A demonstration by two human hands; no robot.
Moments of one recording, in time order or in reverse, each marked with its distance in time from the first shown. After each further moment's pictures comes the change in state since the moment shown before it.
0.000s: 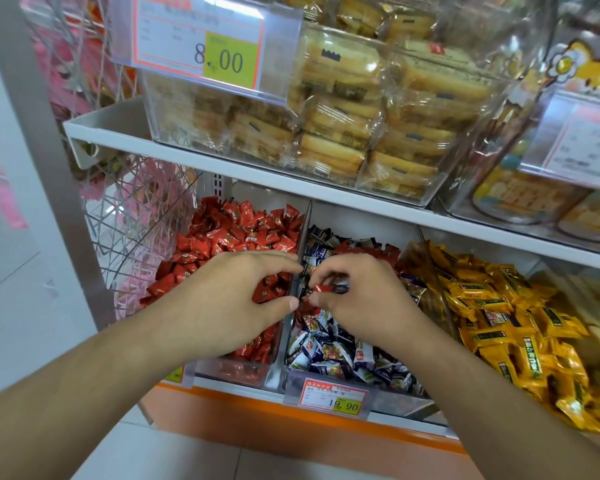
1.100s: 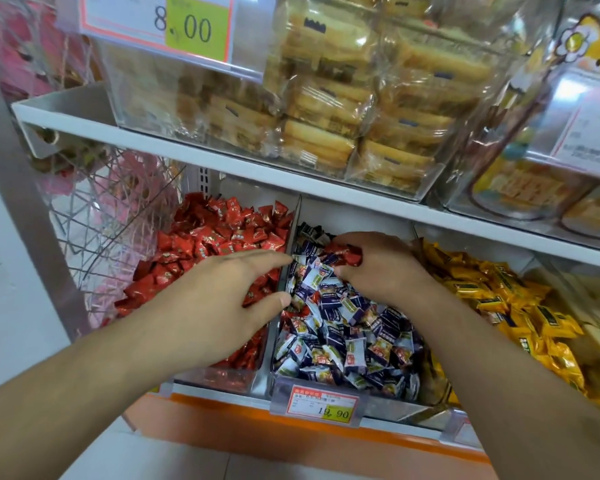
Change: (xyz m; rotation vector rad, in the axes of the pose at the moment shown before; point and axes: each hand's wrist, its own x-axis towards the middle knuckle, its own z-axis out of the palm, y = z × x) left_hand 0.005 0.000 0.009 0.041 0.018 -0.023; right_hand 0.049 0.036 -0.027 -0.344 -0.086 0.144
